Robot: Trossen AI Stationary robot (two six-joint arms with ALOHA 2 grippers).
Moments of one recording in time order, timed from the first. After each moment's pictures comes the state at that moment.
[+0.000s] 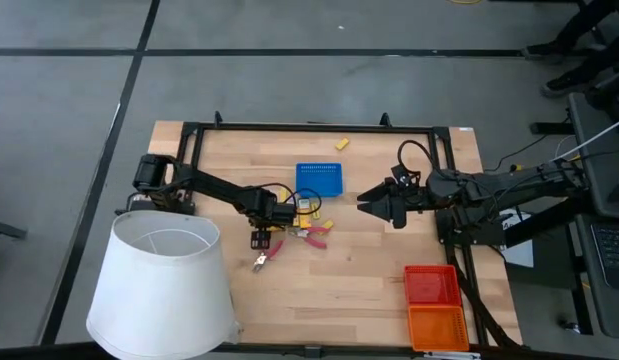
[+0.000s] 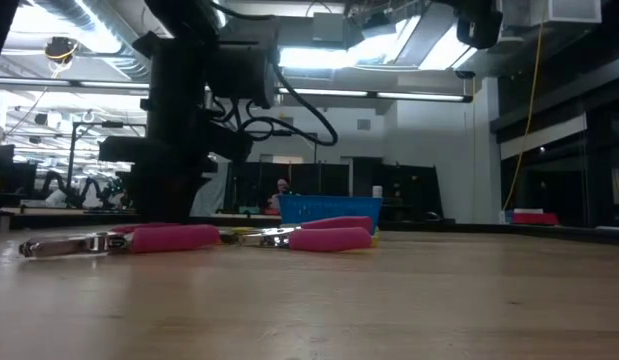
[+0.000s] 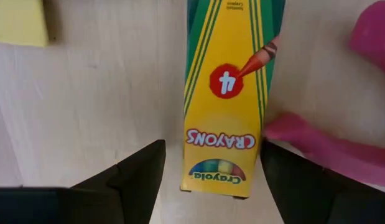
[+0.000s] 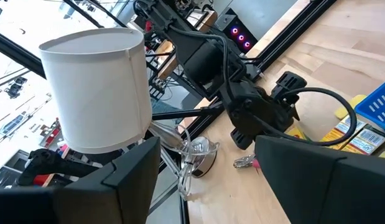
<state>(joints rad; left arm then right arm) -0.05 1.79 1.03 -0.81 -0.09 -0.13 0.21 0.93 0.75 0.02 0.15 0.89</state>
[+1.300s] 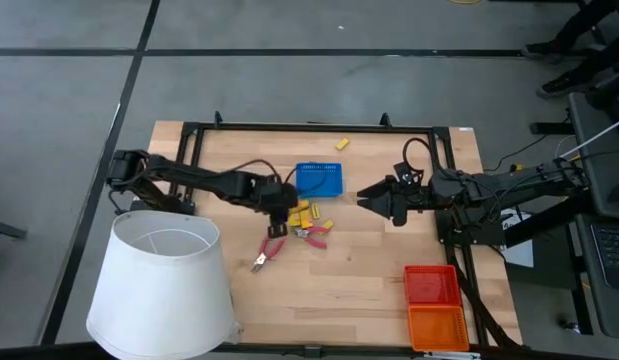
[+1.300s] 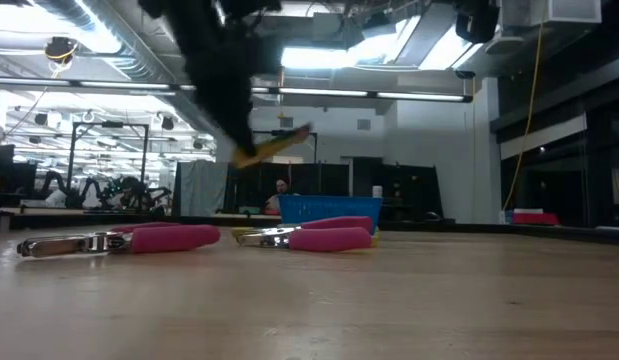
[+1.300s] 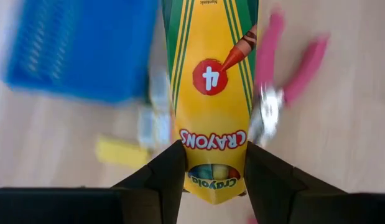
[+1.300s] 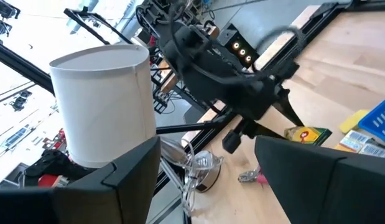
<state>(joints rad) -0.01 1.56 1.09 -0.59 -0.17 -0.15 0.22 0.93 0.75 0.07 0.21 0.88</state>
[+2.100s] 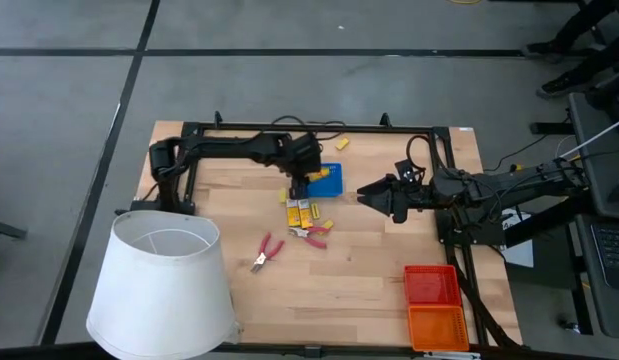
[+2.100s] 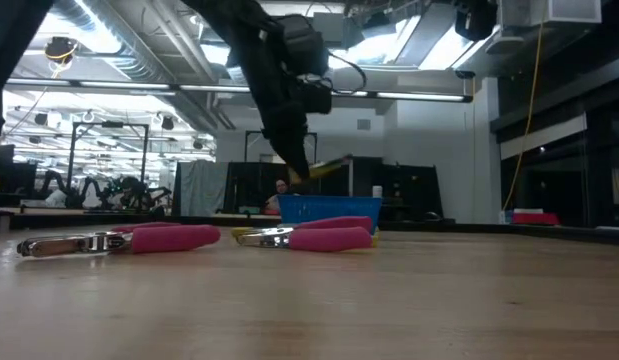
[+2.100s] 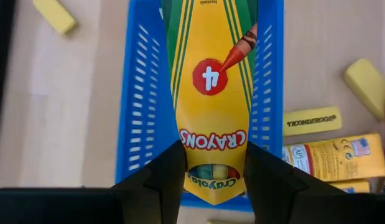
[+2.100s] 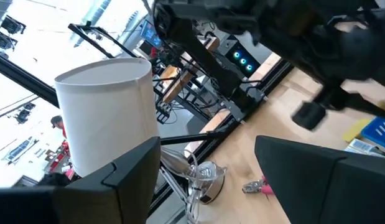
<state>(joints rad) 0.32 1.88 1.42 -0.64 0.02 0.24 0.22 0.93 0.75 0.10 0.24 0.90</state>
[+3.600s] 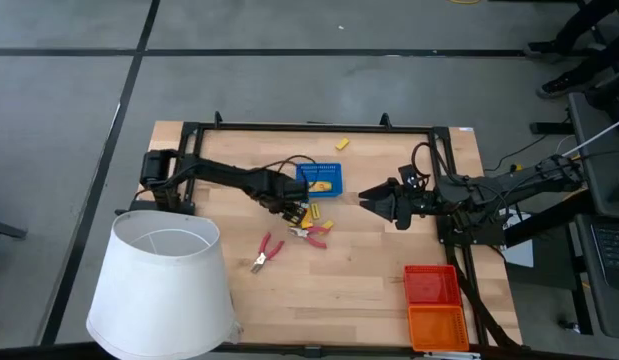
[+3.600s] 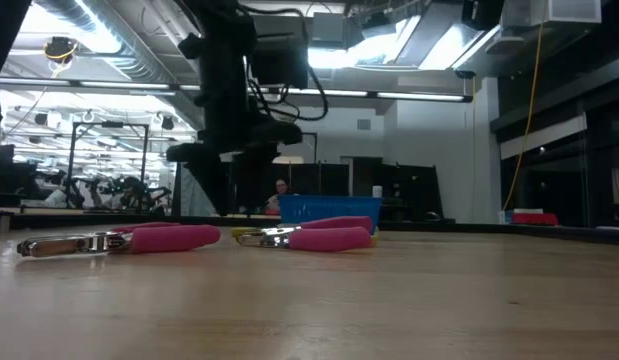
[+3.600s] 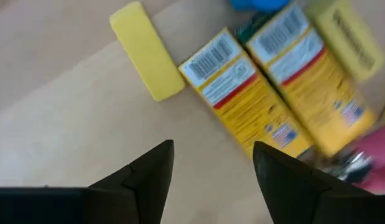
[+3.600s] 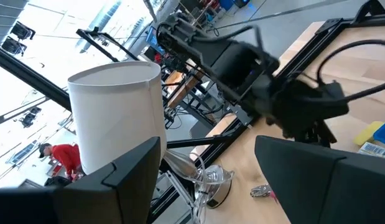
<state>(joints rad) 0.08 1.81 1.19 -0.75 -0.10 -1.00 0.31 0.93 0.75 0.13 0.33 0.88</state>
